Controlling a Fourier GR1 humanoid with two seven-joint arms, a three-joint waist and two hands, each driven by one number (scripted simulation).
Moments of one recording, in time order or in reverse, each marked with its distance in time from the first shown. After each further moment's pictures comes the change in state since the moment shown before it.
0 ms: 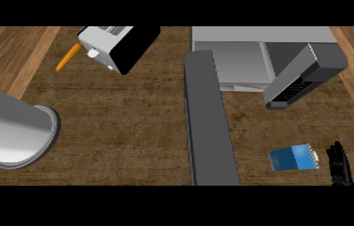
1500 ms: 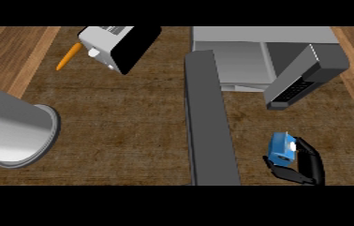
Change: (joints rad) left arm 0.049 -0.008 0.061 0.023 0.111 -0.103 -0.017; right arm -0.486 -0.107 -0.075 0.860 -0.022 0.089 -0.437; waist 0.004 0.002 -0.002
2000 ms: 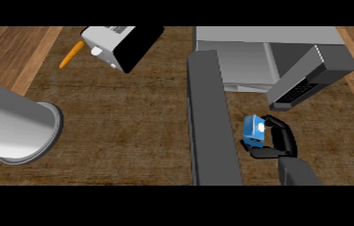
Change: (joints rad) left arm 0.003 0.009 -0.007 0.003 0.025 -0.012 0.007; right arm -0.198 0.047 0.078 0.109 0.065 0.023 0.009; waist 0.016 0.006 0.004
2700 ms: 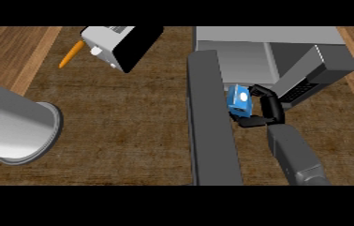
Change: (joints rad) left arm -0.040 0.031 0.032 0.011 0.049 0.019 0.043; right arm -0.248 -0.003 0.005 0.089 0.035 -0.085 0.053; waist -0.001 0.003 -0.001
